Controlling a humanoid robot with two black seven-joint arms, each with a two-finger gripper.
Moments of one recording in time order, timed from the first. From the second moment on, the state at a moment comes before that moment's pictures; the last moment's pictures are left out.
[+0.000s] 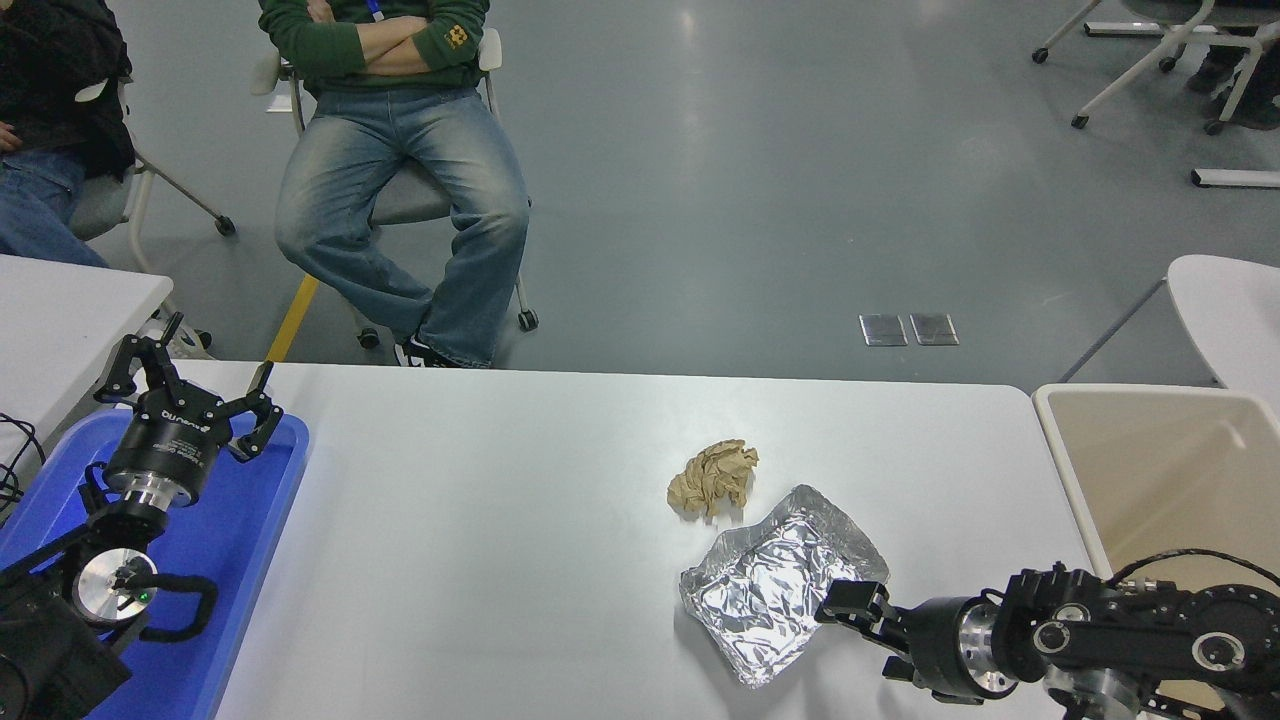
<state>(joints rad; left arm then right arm) -0.56 0.46 -0.57 -0.39 -0.23 -0.70 -0.60 0.88 -0.60 -0.25 1.43 -0.49 -0.17 -0.16</state>
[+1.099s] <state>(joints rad) -0.56 0.46 -0.57 -0.39 -0.23 -0.70 -0.60 0.89 -0.45 -0.25 1.25 -0.49 -0.15 -0.20</state>
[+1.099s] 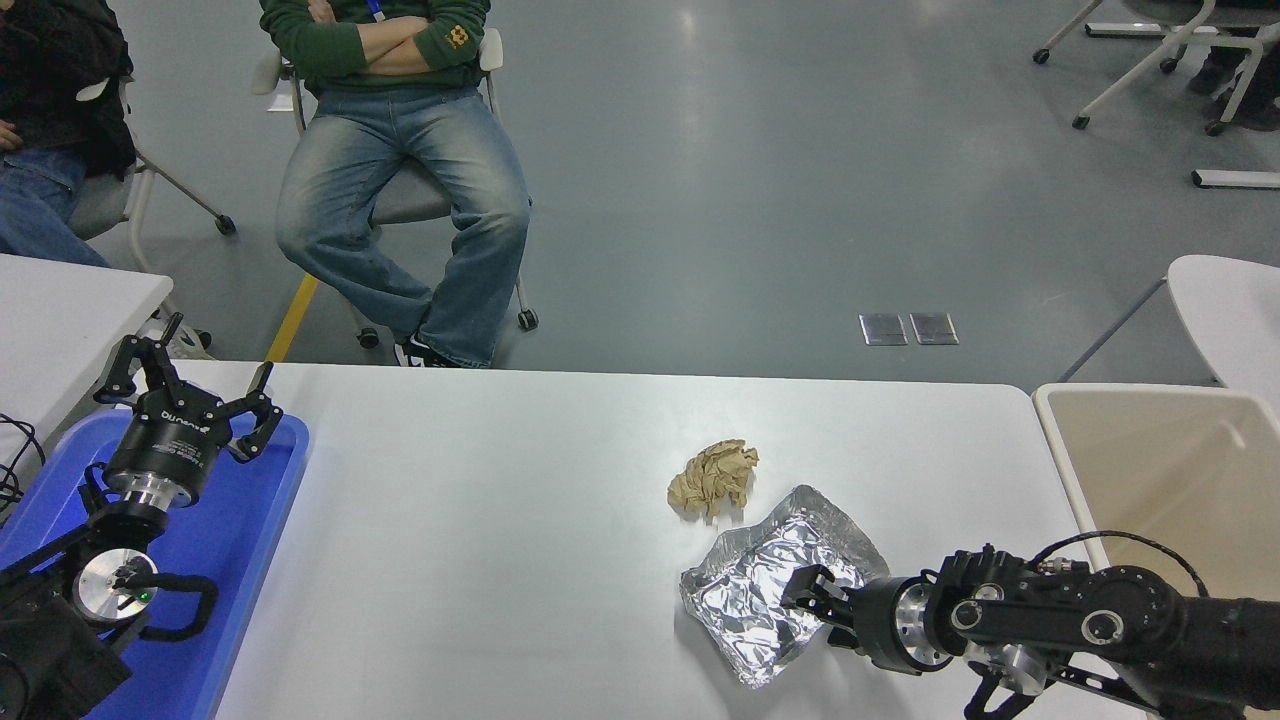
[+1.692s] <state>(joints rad) -0.56 0.46 -0.57 -0.39 -0.23 -0.70 -0.60 0.94 -0.56 -0.24 1.35 -0.47 -0.11 -0.25</state>
